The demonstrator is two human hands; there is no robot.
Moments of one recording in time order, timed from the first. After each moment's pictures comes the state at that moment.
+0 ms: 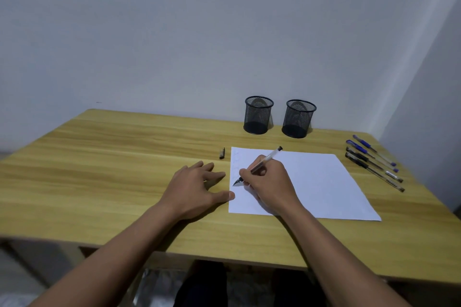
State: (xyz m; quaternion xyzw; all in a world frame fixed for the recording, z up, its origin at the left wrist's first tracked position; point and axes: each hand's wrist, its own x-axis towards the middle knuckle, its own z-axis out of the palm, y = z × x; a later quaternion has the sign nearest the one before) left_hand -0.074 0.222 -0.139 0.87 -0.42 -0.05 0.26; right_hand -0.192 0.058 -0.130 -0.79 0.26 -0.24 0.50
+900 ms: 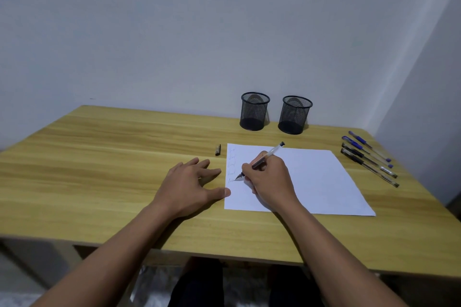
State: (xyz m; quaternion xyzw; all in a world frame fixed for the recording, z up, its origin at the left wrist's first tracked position) left_hand -0.075 0.222 -0.143 0.87 -0.42 -0.04 0.27; right_hand -0.195 0.055 -0.131 -0.78 0.30 -0.25 0.49
